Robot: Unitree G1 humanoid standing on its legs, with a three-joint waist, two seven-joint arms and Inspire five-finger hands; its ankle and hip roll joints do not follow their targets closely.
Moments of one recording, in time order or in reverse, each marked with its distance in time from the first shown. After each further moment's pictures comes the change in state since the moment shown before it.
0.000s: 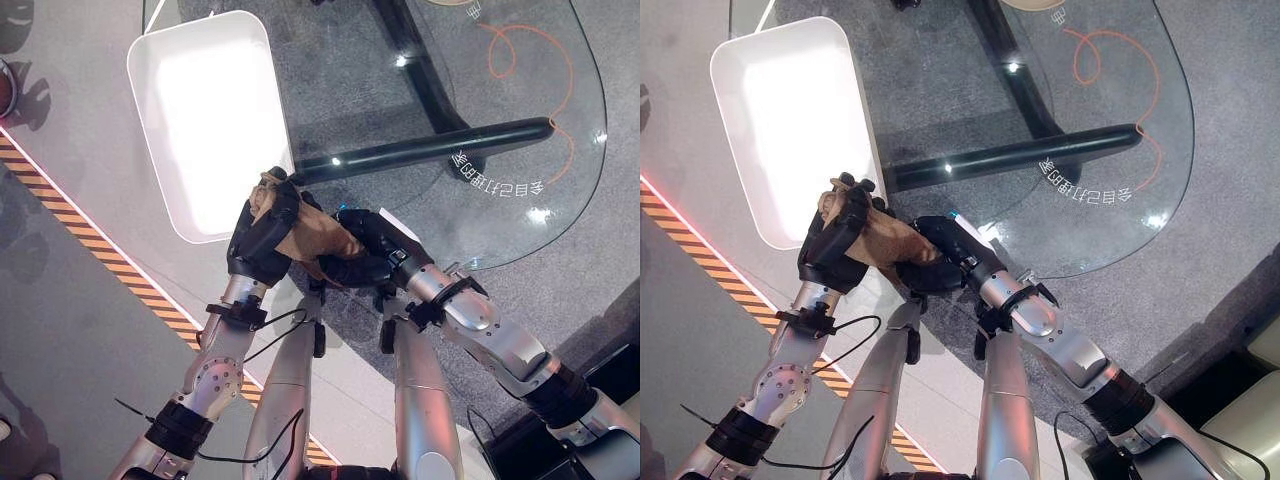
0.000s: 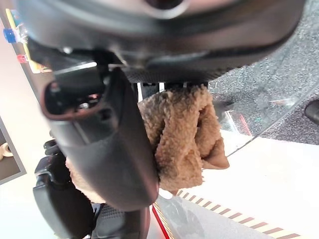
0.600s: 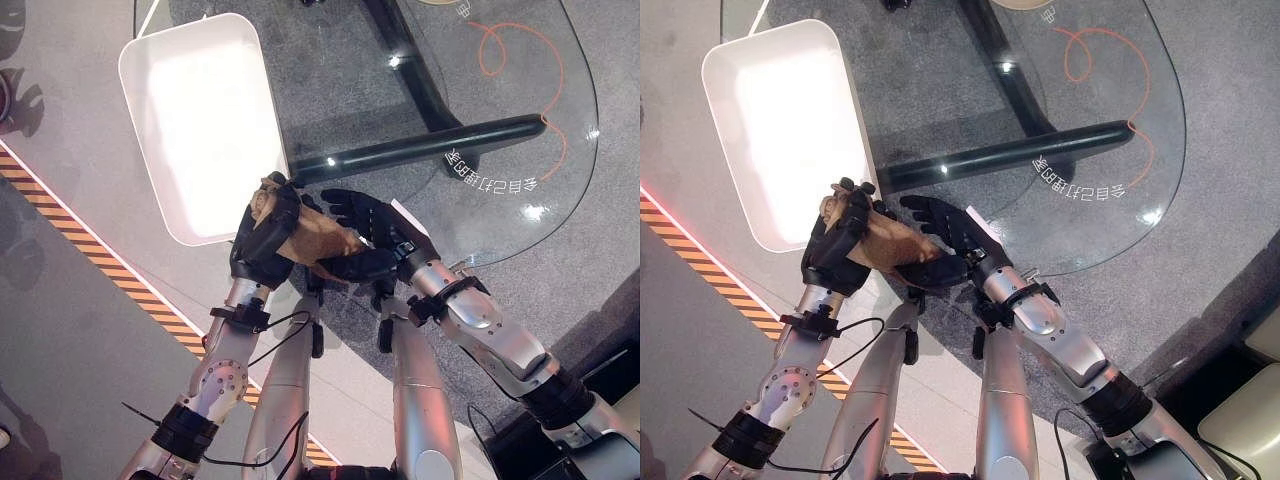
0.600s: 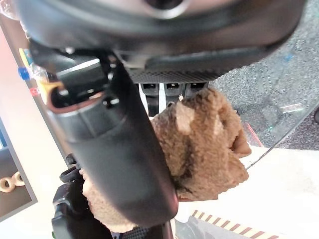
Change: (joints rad) left arm 0.013 -0.037 0.000 0.007 -0.002 -0.007 -0.005; right arm 0.038 0.037 -0.059 -0.002 0.037 -0.022 -0.045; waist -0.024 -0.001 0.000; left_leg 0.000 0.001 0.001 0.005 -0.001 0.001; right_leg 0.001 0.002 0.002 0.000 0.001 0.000
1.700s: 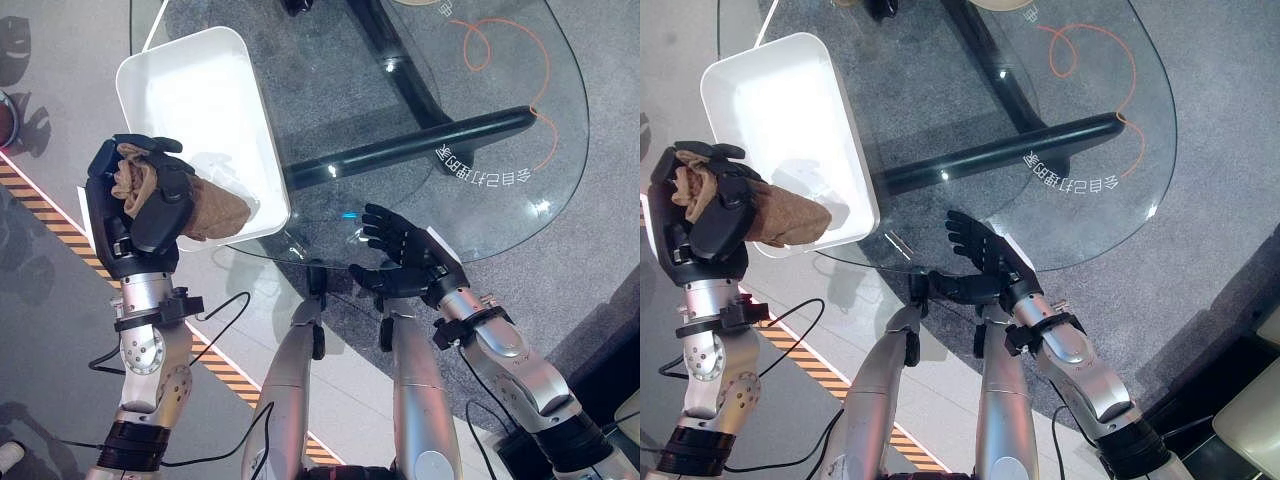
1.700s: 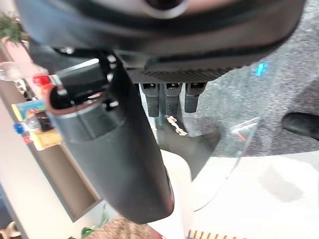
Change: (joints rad) left arm 0.093 0.089 0.345 -0.055 0.799 -0.257 0.543; right arm 0.247 0.037 -0.201 -0.045 -0.043 0.069 0.079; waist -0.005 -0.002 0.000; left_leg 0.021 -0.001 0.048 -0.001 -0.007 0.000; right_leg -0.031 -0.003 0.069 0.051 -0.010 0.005
